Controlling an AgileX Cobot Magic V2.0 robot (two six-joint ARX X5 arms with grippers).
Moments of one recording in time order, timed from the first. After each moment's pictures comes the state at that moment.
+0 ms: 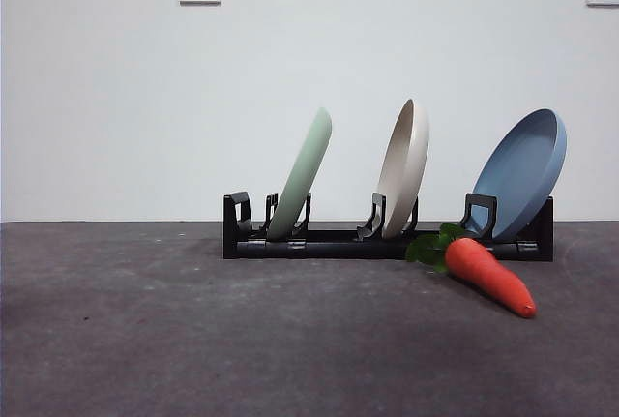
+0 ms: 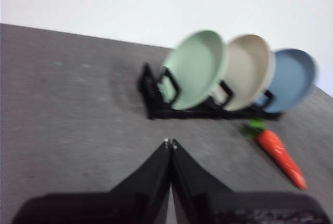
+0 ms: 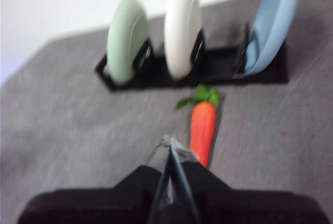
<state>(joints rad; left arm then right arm) 0.07 0.28 0.52 -0.46 0.47 -0.20 0.10 0.37 0.61 -0.61 -0.31 0.17</state>
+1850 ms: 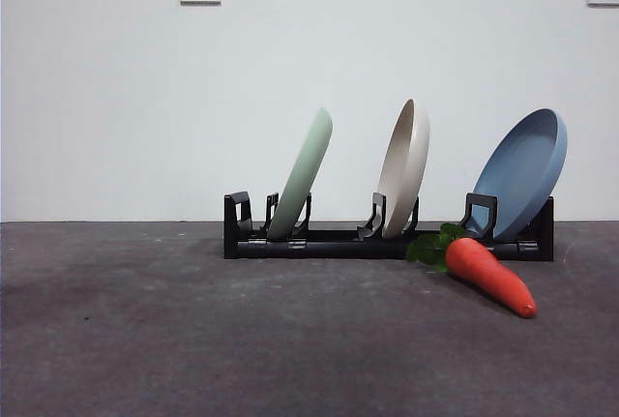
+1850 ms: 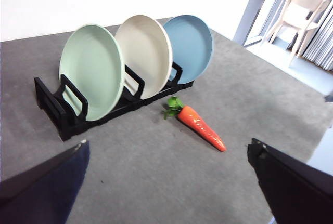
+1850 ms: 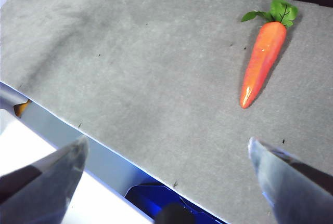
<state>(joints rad) -0.10 0.78 0.97 -0.58 0.66 0.03 0.10 0.66 0.94 -1.09 -0.54 -0.13</state>
